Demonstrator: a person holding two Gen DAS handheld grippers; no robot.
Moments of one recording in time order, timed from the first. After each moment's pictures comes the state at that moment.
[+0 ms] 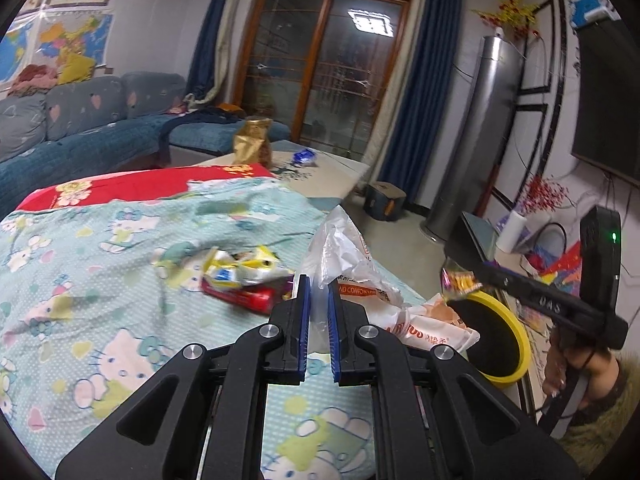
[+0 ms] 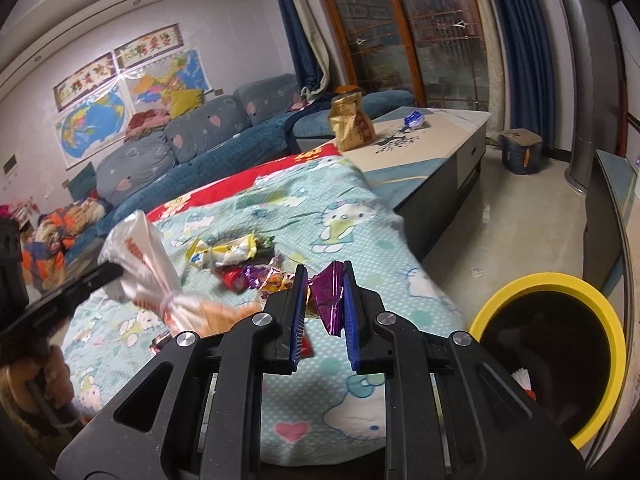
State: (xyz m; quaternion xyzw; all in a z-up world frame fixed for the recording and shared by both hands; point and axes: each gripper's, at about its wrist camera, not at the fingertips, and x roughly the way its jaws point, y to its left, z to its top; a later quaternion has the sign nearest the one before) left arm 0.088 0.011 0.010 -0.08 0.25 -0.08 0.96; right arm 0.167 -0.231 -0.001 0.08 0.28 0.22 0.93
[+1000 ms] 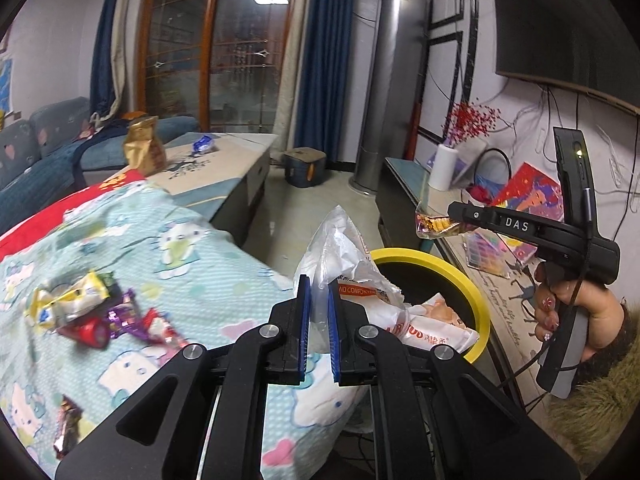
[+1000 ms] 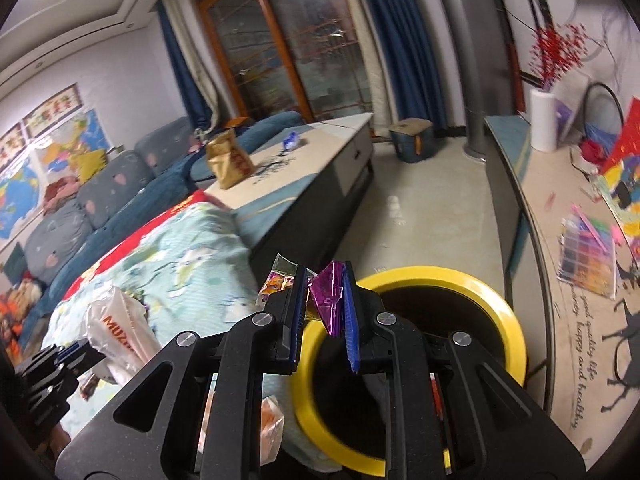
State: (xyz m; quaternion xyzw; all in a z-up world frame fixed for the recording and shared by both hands) left arm 0.141 -0.162 -0.018 0.02 0.28 -0.21 0.94; right arm 0.181 -0.385 -0.022 0.16 0.28 0.04 0.95
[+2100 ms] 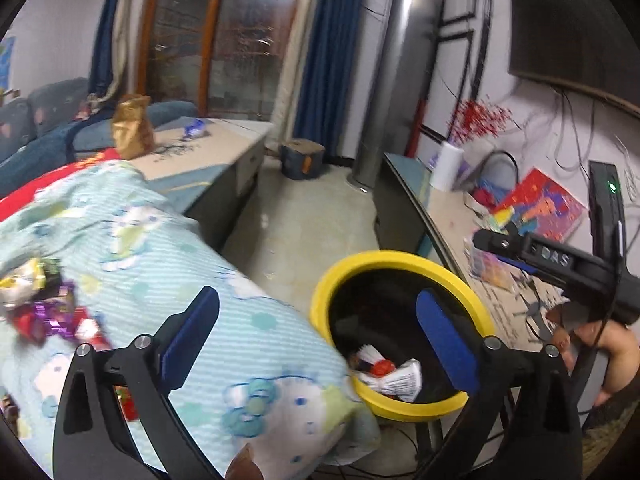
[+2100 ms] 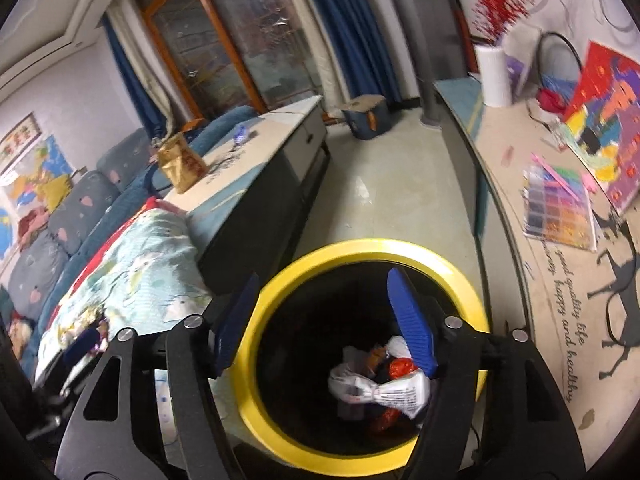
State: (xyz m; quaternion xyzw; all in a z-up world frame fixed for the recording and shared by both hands) left arm 0.182 -0.198 -0.055 -0.02 0.29 -0.20 0.94; right arm 0.184 -0.428 -0.057 0.21 0.30 -0.01 0.93
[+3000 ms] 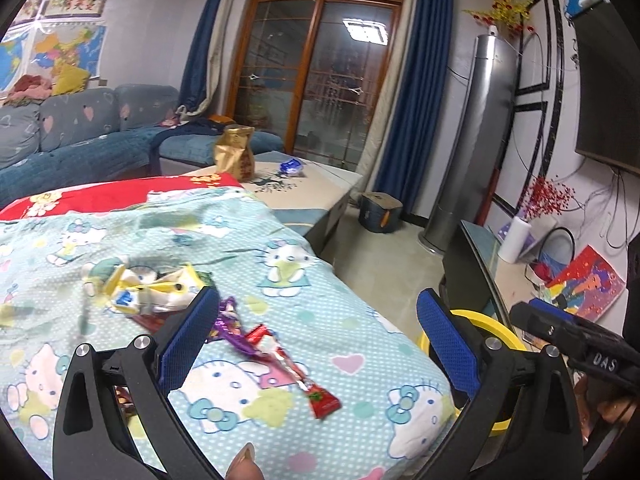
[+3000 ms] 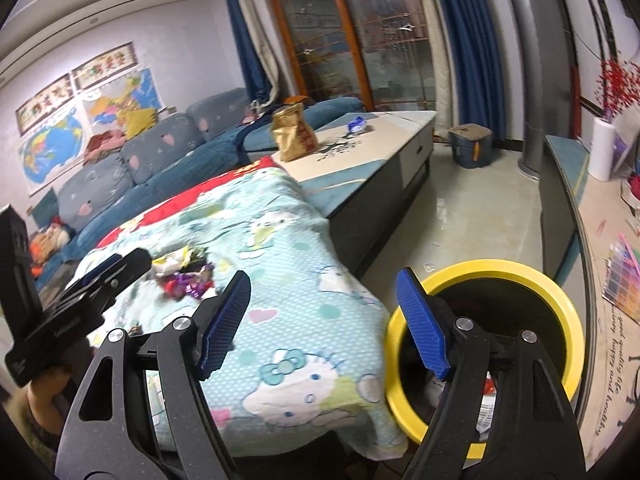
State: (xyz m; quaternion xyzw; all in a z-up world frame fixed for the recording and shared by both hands) left arm 0.148 -0.068 -0.011 -0.08 0.23 -0.06 0.97; right arm 0.164 -0.292 -0.012 0.10 0.28 0.15 0.94
